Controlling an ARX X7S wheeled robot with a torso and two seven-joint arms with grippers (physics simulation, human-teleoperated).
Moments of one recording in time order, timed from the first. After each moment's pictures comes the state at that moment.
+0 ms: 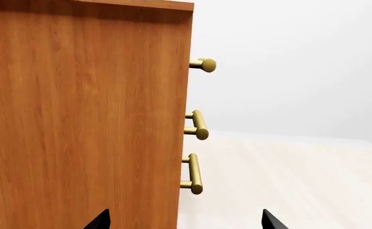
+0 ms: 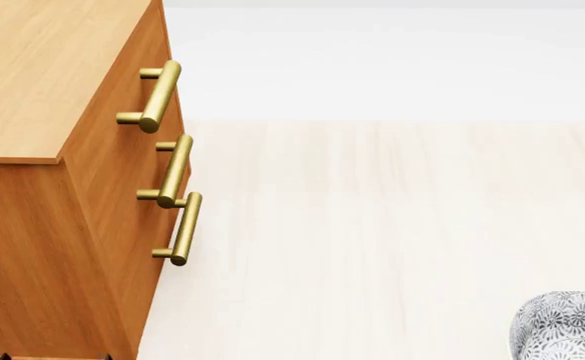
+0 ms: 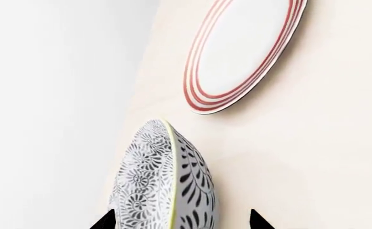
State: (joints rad) left arm 0.19 -0.32 0.31 0.46 -0.27 -0.06 -0.40; right arm -0.12 0.24 0.32 -0.08 1.37 -0.13 0.45
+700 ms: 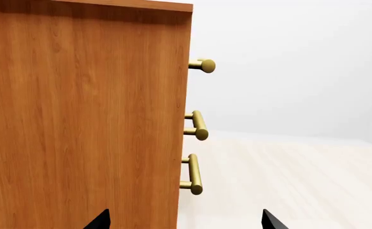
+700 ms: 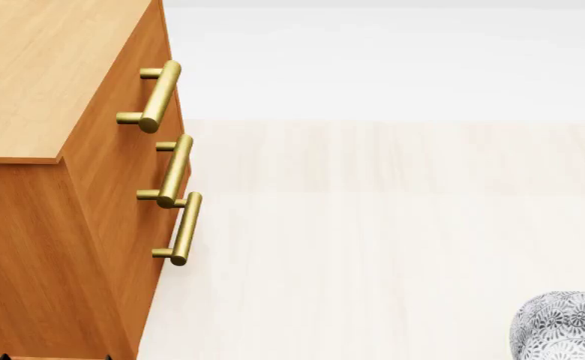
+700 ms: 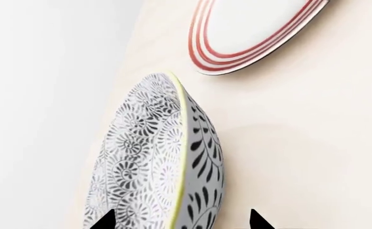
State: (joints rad) left arm 0.19 -0.33 0.32 0.46 -0.27 -0.05 -0.41; right arm -0.02 0.30 0.23 0.05 1.37 -0.04 0.46
